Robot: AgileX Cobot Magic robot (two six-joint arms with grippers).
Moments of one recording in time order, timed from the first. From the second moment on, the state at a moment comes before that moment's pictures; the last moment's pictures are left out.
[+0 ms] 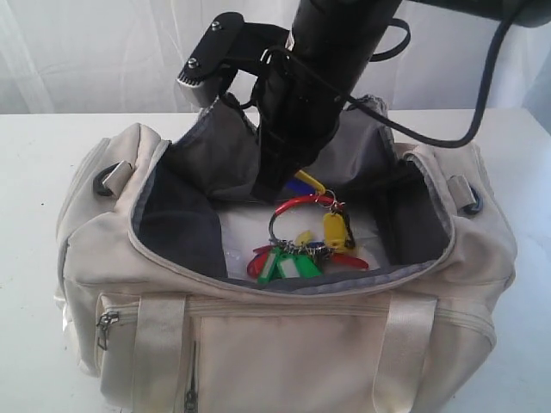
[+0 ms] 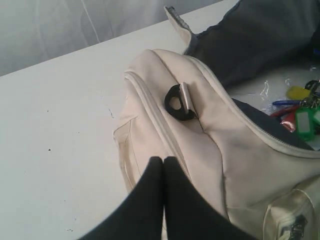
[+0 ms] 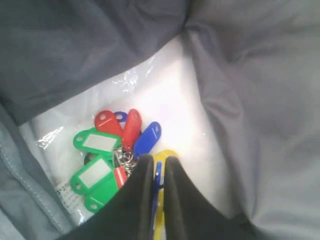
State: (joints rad) left arm -0.23 0.58 -0.65 -0.31 0.63 0.42; right arm 0.83 1.73 -1.64 0.02 1.14 -0.58
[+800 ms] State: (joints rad) left arm -0.23 0.58 -0.65 -0.31 0.63 0.42; right arm 0.78 1.36 -1.64 -0.35 1.11 -0.37
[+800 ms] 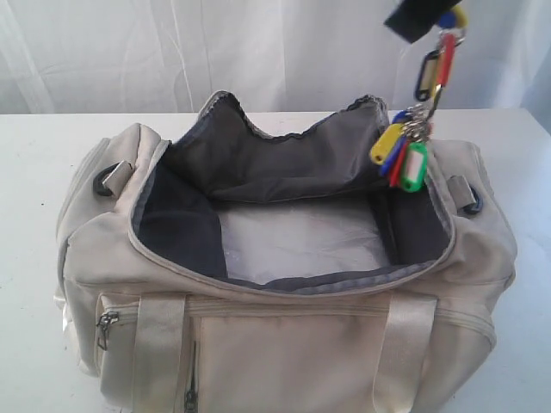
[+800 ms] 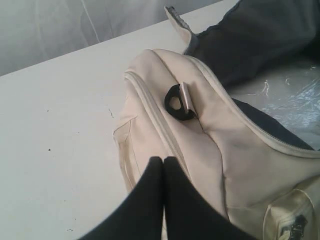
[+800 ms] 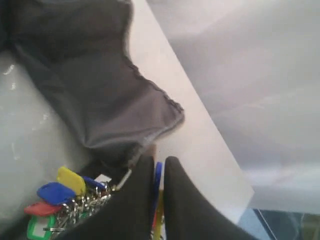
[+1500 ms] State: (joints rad) left arm -0.23 0.58 -0.65 -0.31 0.63 0.42; right arm 0.42 1.22 -1.41 -0.42 1.14 -0.24
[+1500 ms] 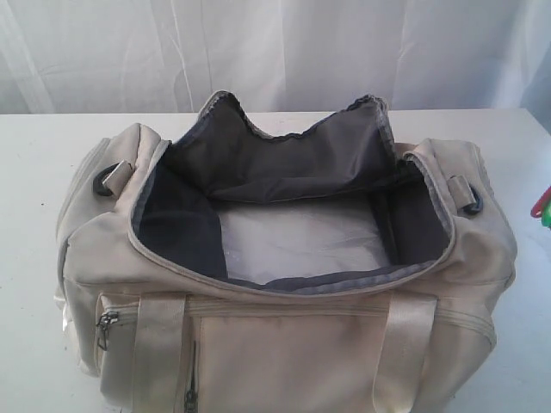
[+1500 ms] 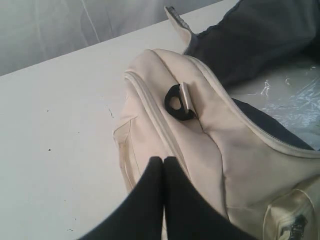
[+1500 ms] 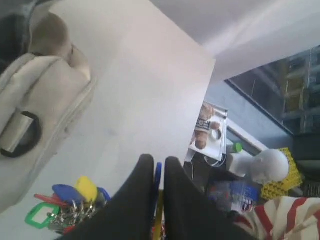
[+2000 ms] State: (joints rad) left arm -0.23 0.58 -0.65 -0.31 0.63 0.42; right arm 0.25 1.61 -1.11 -0.08 0.96 -0.32
